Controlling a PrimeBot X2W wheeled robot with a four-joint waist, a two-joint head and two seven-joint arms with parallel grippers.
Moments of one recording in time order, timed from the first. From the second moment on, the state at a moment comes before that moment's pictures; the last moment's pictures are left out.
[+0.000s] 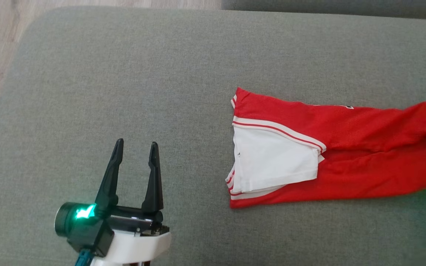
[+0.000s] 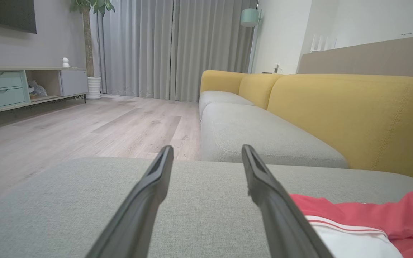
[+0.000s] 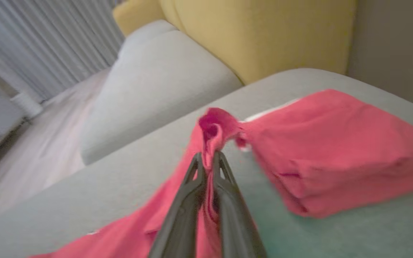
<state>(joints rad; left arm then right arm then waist) 0.02 0.06 -0.30 -0.10 -0.18 0.05 -0.26 -0.15 -0.11 -0.56 0.09 0.43 0.12 0.30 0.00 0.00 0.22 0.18</state>
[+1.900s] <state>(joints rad) 0.10 0.05 -0.23 -0.04 -0.20 0.06 -0.26 -0.06 -0.15 0.15 0.15 0.33 0.12 -0.25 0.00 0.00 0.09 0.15</state>
